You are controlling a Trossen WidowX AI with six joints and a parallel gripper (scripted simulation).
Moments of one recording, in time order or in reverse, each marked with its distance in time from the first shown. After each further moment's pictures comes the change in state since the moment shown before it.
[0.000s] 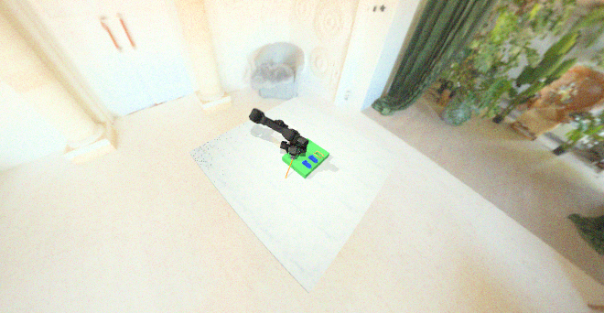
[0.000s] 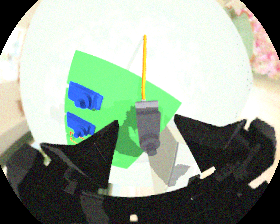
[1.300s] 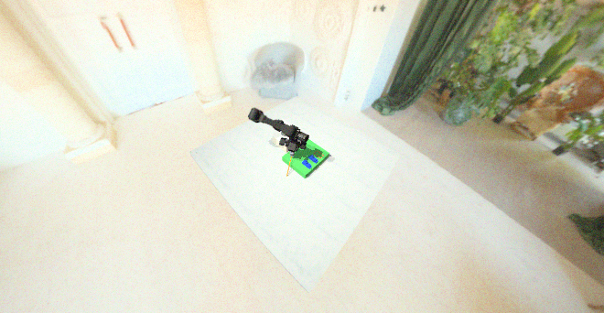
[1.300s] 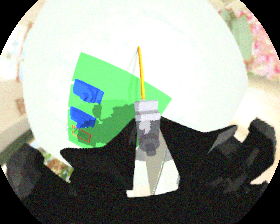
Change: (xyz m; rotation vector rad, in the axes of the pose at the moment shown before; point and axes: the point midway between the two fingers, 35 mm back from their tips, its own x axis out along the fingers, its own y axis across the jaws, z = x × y) arm -0.028 -0.008 -0.005 -0.013 -0.003 -0.010
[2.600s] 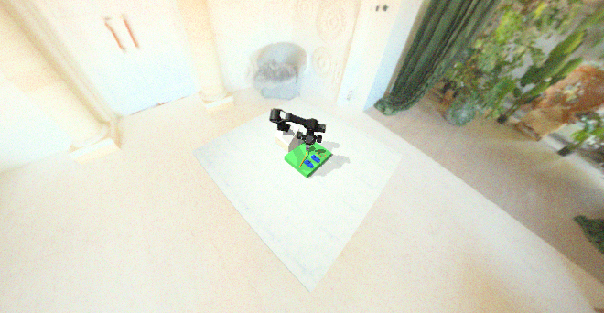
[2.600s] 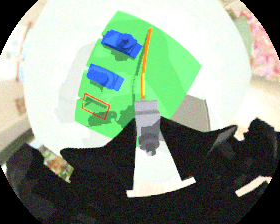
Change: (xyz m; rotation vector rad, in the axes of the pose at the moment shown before) arm 0.000 0.090 -0.087 0.000 0.005 0.002
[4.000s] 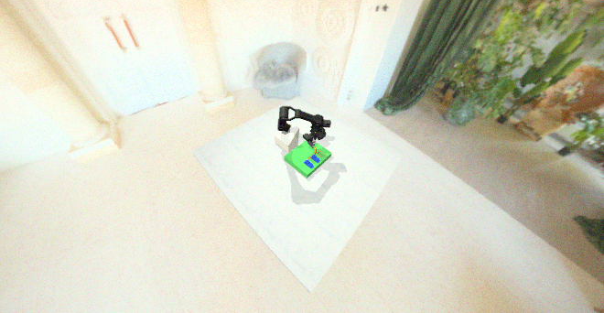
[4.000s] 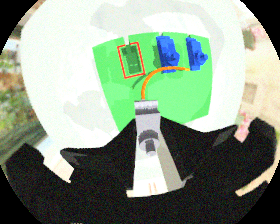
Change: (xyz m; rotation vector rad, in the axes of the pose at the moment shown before) arm -0.002 0.032 -0.047 -0.855 -0.004 0.009
